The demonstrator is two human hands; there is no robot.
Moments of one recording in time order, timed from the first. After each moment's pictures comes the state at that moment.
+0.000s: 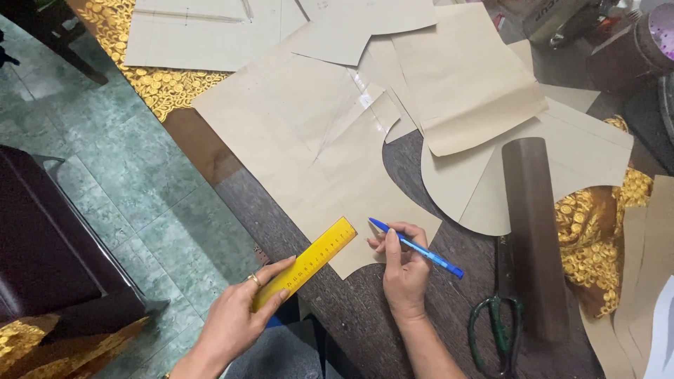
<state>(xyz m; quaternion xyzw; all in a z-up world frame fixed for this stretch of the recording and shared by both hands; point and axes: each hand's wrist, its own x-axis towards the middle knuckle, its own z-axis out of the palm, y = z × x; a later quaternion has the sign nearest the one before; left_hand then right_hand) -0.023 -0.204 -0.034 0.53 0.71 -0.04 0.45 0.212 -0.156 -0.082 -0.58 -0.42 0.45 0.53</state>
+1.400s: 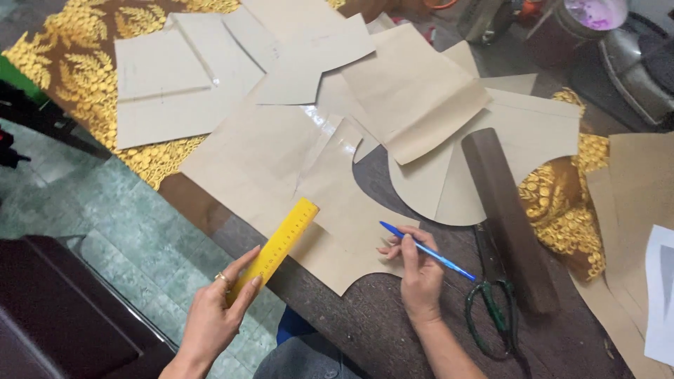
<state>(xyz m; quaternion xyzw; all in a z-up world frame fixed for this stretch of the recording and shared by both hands) -0.042 -0.151 0.018 0.53 0.75 0.05 0.39 0.236 -0.154 -0.065 -0.56 -0.38 0.41 0.61</state>
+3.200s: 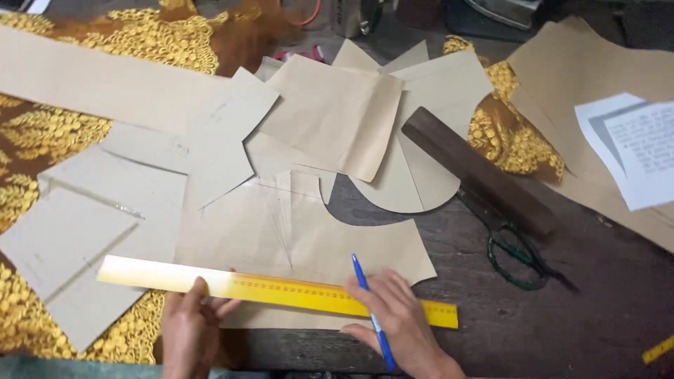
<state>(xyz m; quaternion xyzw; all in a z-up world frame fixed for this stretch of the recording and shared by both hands) -0.078 0.045 -0.020 0.24 0.62 0.37 0.65 0.138 -0.144 -0.017 -0.69 -0.65 0.12 0.30</state>
